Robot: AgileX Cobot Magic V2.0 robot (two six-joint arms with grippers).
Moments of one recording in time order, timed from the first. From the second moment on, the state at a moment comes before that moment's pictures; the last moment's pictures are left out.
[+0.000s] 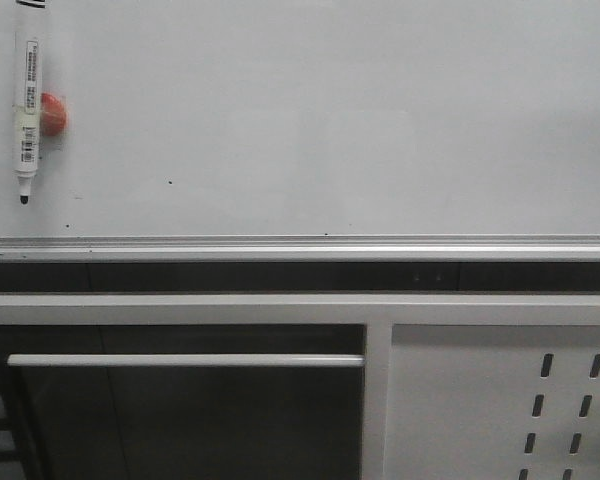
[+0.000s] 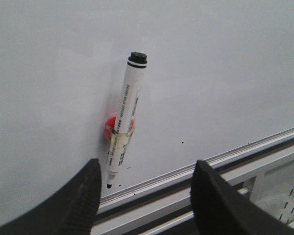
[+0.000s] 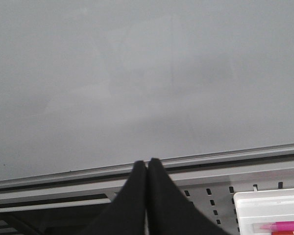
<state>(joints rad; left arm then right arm) -0.39 0.68 -0.27 0.51 -0.18 -0.47 -0.13 0.28 -0.64 0.36 0.76 -0.03</state>
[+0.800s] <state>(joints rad) -0.39 1.14 -0.26 0.12 -0.60 -0.01 -0.13 0.28 -0.64 0.38 0.80 -0.07</state>
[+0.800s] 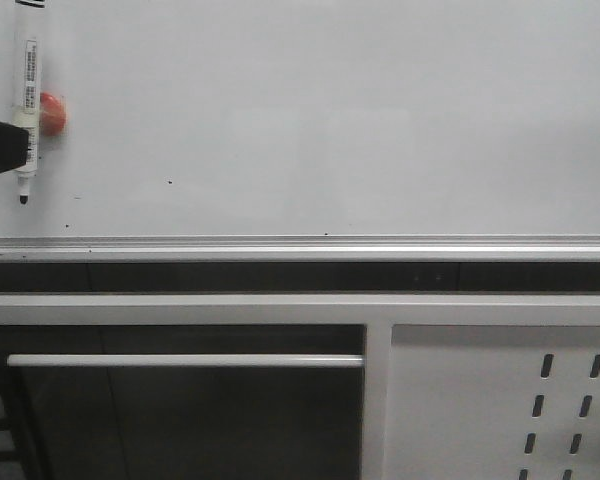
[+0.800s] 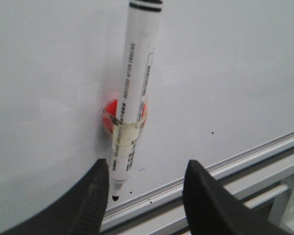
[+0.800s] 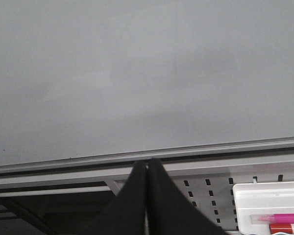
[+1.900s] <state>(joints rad) -0.39 1.41 -0.26 0.02 -0.95 0.07 -0.13 0.28 -0.64 0.38 0.79 -0.09</state>
